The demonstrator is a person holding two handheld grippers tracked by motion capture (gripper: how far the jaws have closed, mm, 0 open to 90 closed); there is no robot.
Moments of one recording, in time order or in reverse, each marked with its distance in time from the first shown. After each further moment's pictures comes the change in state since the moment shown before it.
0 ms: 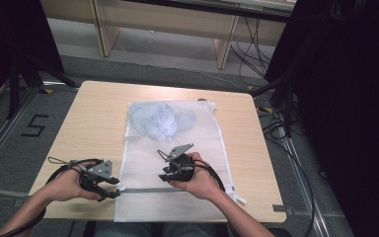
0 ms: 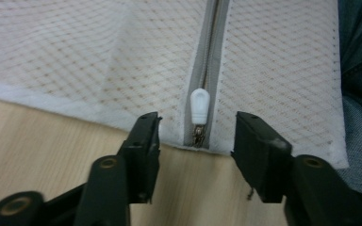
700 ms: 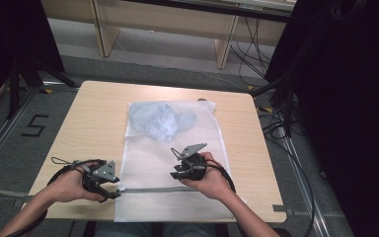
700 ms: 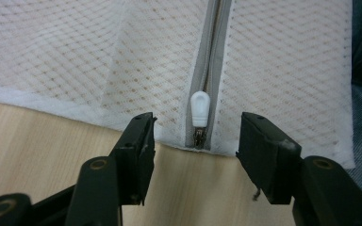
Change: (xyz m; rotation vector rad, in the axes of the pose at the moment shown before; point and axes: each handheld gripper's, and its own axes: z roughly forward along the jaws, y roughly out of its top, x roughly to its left) left arm -0.012 0.012 0.008 0.090 0.047 0.080; right arm -0.017 -0.017 -0.020 -0.009 -0.043 0.017
